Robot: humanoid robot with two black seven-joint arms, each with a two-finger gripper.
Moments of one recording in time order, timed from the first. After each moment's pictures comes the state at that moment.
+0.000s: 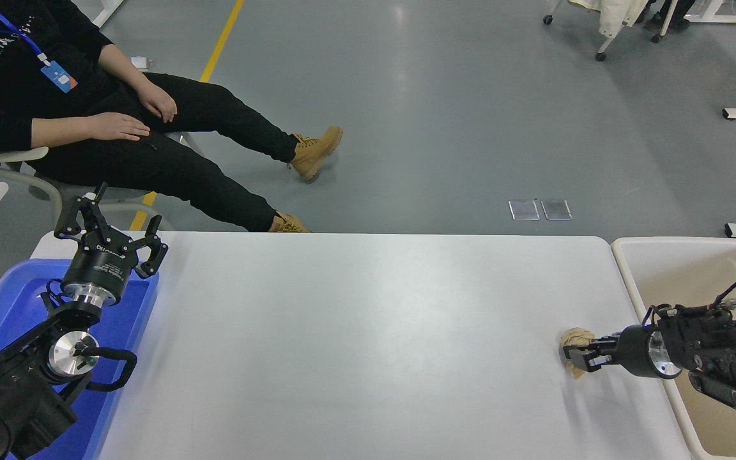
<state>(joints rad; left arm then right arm) -0.54 0.39 -0.87 -0.51 0.08 -0.52 -0.58 0.96 -0.45 -0.72 0.57 -1.08 -0.11 0.54</state>
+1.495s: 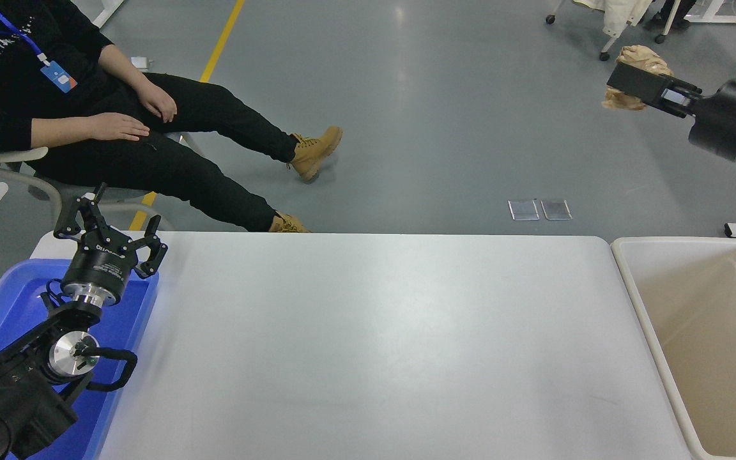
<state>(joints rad) -0.54 0.39 -0.87 -0.51 0.08 -0.52 -0.58 1.29 -0.81 -0.03 0.61 -0.81 0.02 0.75</state>
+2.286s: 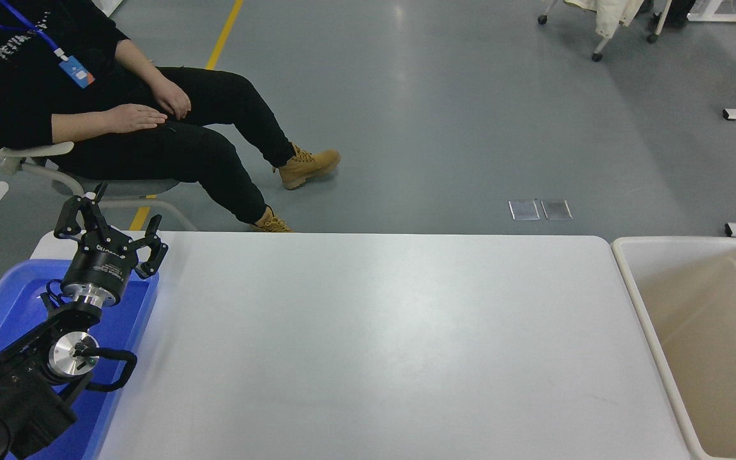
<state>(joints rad) -0.54 0.39 -0.87 -0.51 0.08 -0.52 -0.58 0.93 -0.65 -0.13 0.14 -0.55 0.07 0.44</state>
